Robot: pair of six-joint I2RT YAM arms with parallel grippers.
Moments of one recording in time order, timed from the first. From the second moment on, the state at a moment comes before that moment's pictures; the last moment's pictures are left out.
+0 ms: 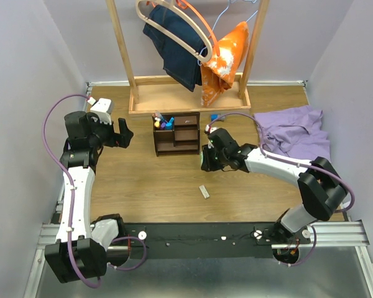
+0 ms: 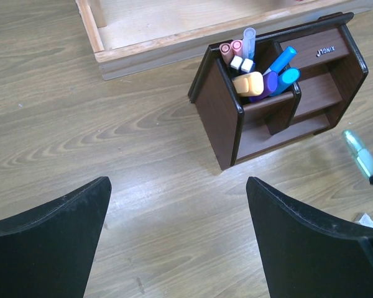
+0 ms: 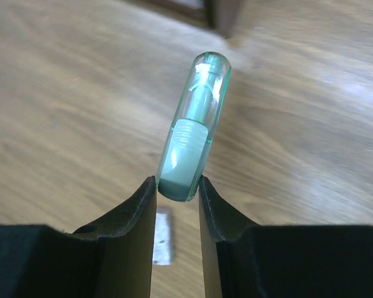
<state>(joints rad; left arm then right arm) 0.16 0.98 0.95 -0.44 0.51 0.10 0.76 1.56 0.95 -0.28 0.01 0.44</state>
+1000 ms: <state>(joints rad) 0.15 0.98 0.92 -0.44 0.51 0.11 0.82 1.80 1.20 -0.23 0.05 0.44</state>
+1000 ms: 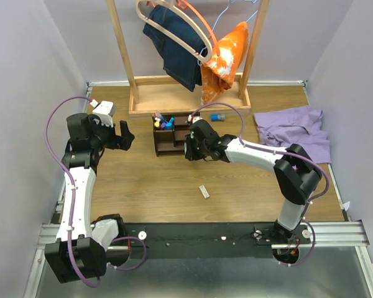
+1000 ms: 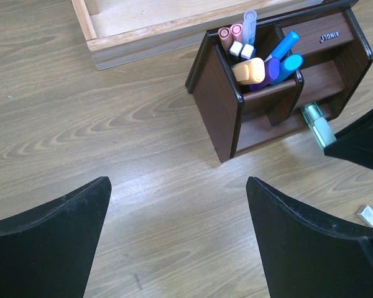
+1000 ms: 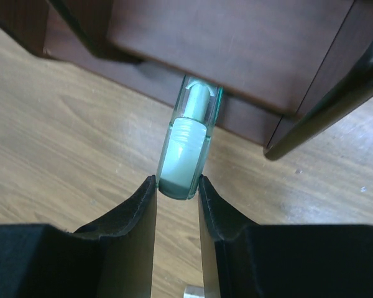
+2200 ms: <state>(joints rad) 0.15 0.98 0.91 -0.45 0.51 0.13 0.77 1.89 1.32 -0.24 0.21 0.47</state>
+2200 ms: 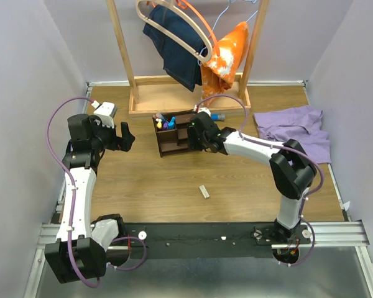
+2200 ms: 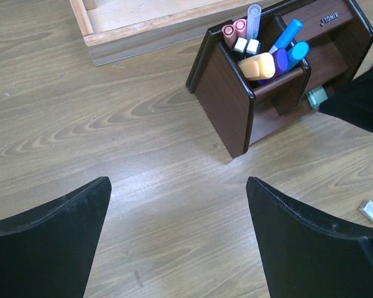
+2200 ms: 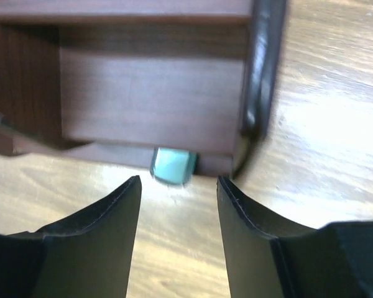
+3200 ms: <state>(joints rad) 0.14 0.99 0.90 -0.44 0.51 0.13 0.91 1.48 0.78 -0.31 -0.07 0.34</state>
